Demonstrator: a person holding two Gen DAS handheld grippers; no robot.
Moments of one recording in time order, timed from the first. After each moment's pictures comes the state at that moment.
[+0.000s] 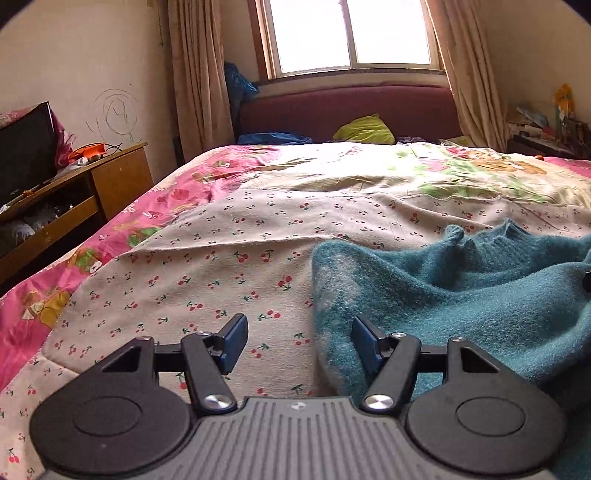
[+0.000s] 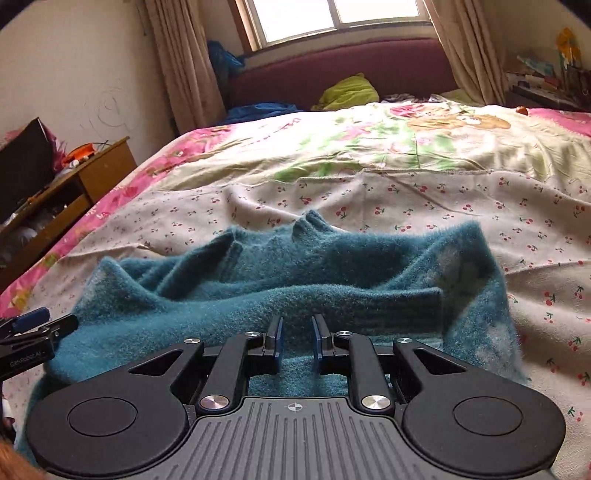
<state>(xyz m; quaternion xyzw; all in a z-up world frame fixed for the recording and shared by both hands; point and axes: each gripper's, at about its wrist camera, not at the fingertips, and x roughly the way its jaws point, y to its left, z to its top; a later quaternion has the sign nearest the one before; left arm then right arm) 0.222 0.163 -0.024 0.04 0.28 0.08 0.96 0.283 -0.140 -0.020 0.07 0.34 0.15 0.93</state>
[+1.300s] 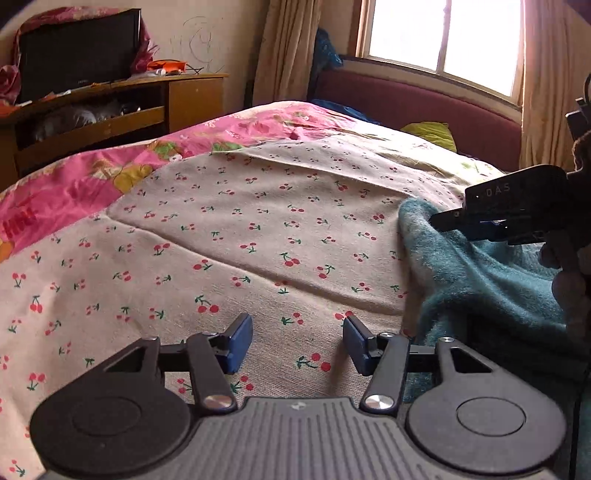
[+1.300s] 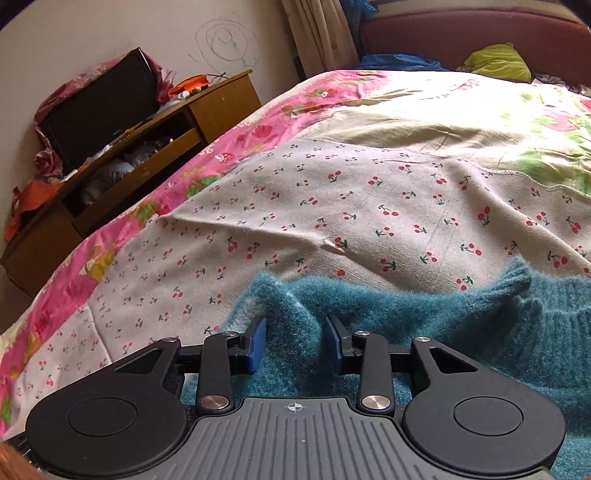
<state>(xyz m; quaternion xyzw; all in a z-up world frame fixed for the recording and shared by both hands) 0.152 0.226 -0.052 -0.12 0.30 0.15 0.93 0.377 0.051 -0.031 0.04 0.39 0.34 0.85</state>
